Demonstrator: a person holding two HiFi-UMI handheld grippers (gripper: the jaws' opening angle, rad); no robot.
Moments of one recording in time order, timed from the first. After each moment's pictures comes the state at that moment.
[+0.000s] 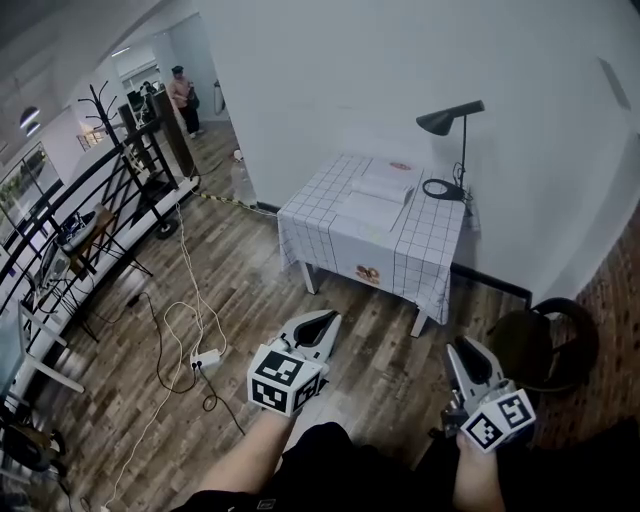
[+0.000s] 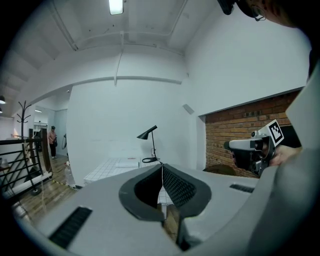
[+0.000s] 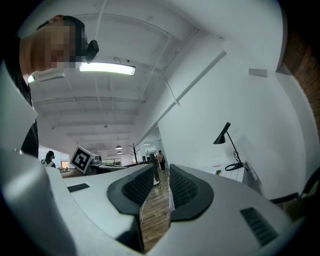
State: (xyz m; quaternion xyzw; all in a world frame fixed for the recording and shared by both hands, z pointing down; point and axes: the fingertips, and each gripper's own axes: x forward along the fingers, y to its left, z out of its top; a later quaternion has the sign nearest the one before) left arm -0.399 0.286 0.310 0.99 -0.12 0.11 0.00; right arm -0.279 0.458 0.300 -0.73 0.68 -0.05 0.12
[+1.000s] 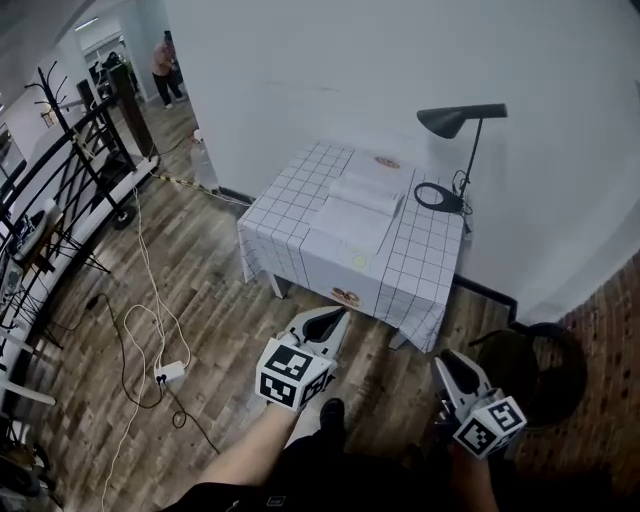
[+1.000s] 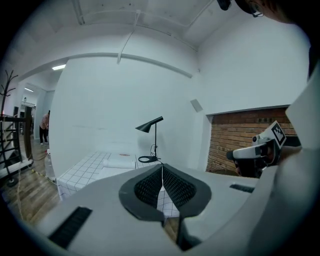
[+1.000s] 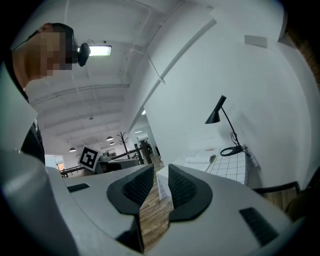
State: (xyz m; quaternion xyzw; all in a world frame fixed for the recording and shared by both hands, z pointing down) left arm -0.218 0.104 0.371 0.99 -0.07 0.11 0.06; right arm -0.145 0.273 0.359 -0.74 0.65 -0.16 0.09
